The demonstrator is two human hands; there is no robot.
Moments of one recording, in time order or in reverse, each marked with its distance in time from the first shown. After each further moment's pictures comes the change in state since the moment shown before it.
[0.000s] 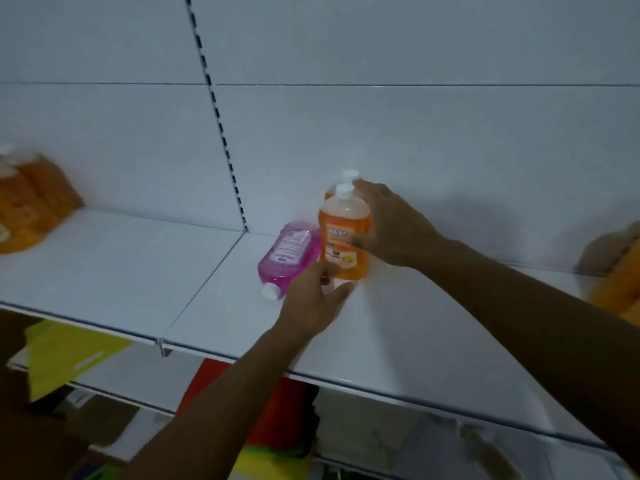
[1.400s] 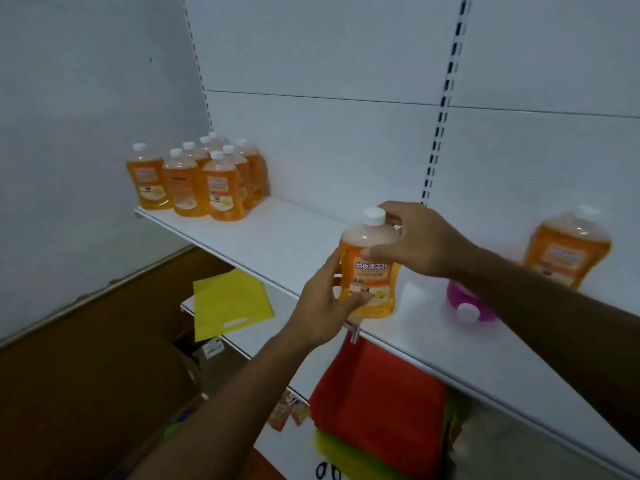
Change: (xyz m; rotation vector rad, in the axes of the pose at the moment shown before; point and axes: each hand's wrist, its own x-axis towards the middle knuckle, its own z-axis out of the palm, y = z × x) left_hand -0.085 -0.121 -0.216 -0.202 0.247 0.049; right_hand 0.042 -0.236 0.076 0.321 -0.159 -0.340
